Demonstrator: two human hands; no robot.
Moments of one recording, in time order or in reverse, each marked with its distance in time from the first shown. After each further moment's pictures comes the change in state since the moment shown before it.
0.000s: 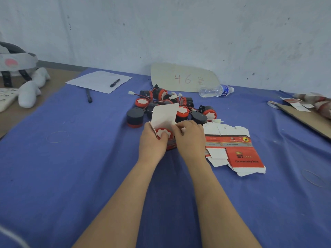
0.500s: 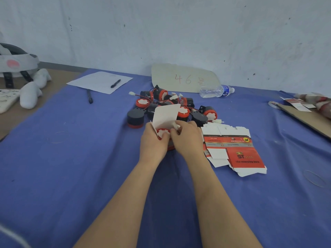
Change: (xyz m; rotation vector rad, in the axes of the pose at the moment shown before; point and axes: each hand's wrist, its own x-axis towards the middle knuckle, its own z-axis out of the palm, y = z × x) left_hand 0.000 -0.001 0.000 -0.004 -0.018 0.010; right_hand 0.004 -0.007 -0.001 0.010 -0.150 0.069
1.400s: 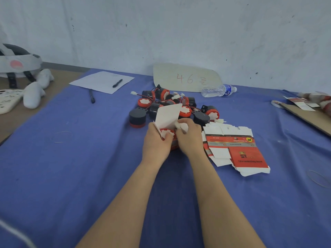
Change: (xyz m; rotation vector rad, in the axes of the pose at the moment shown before) left_hand -0.003 0.001 0.002 0.026 -0.012 0.012; right_hand 0.009 0.007 0.007 0.321 -0.011 0.090
